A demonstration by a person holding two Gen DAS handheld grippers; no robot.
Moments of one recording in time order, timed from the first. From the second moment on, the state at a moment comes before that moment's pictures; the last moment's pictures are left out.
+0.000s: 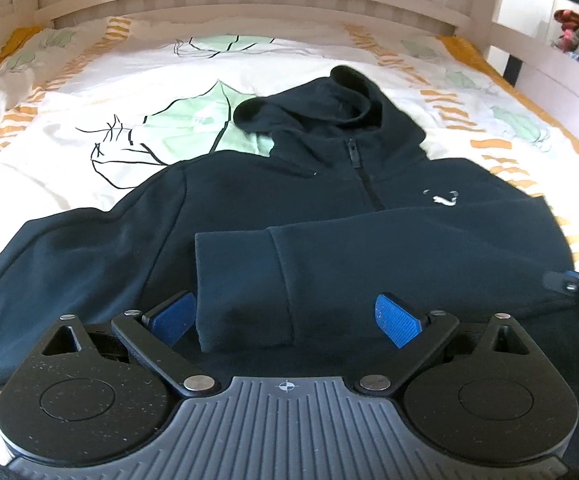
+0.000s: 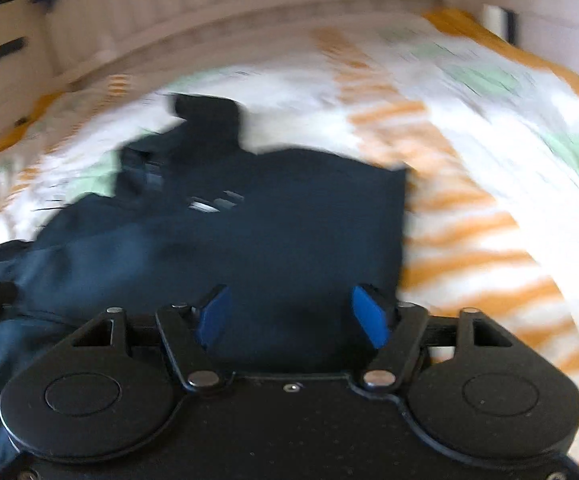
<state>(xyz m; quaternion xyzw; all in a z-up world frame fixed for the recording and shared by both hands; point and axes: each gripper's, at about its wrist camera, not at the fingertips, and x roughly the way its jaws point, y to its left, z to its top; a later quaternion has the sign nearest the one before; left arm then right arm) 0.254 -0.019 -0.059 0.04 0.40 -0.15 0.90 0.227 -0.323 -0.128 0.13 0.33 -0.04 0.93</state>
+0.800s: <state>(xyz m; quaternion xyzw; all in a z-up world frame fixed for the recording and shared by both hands) 0.258 -0.013 -0.110 0.03 0.36 -0.14 0.92 0.214 -0.312 -0.147 0.07 0.29 0.01 0.95</state>
